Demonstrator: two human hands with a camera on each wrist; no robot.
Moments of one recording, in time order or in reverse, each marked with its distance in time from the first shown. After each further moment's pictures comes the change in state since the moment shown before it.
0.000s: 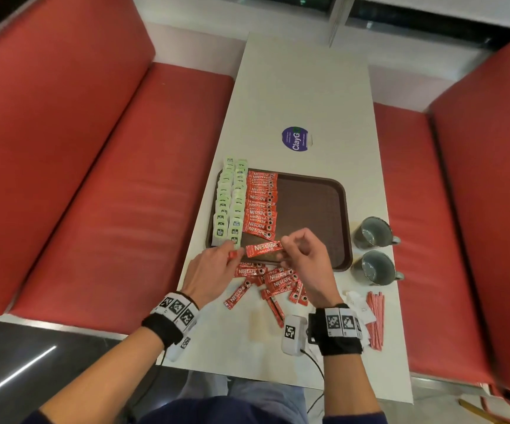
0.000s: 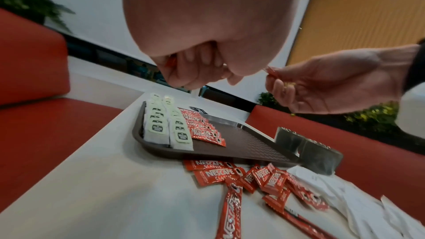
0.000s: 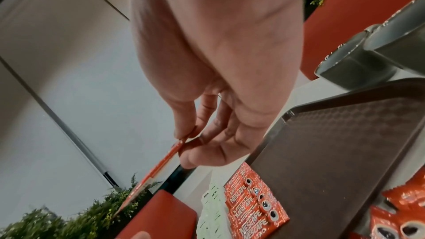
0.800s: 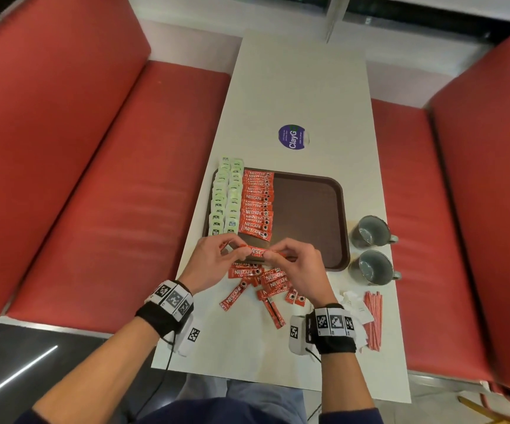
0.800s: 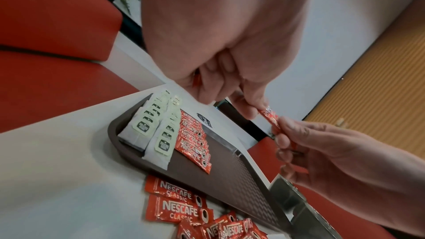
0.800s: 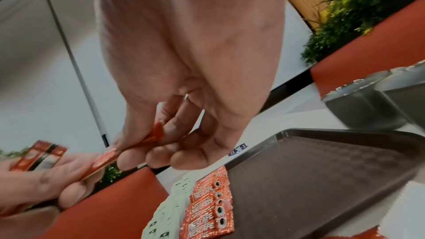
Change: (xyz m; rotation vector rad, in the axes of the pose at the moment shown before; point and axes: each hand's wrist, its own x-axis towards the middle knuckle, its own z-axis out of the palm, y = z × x) left_hand 0.022 0.006 -0.012 -0.596 -0.109 -0.066; right_hand 0.001 -0.003 -0.007 -0.471 -0.131 -0.150
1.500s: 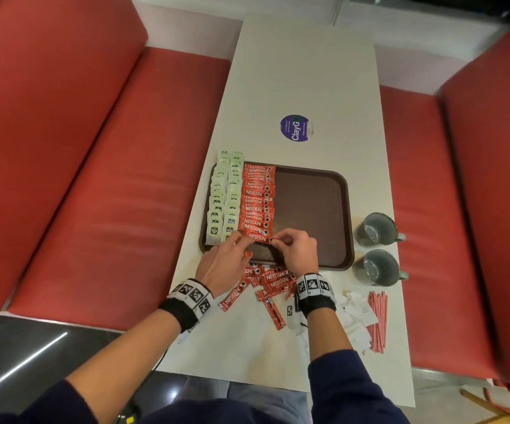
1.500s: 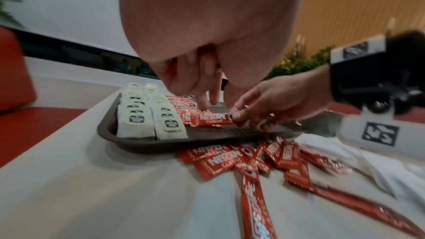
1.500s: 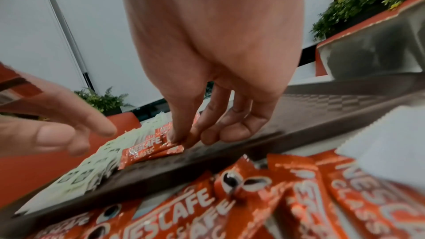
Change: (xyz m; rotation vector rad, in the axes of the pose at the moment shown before) left_hand 0.026 -0.036 0.047 0.693 0.009 0.137; right_hand 0.081 0.086 0.025 -0.243 0.147 0.251
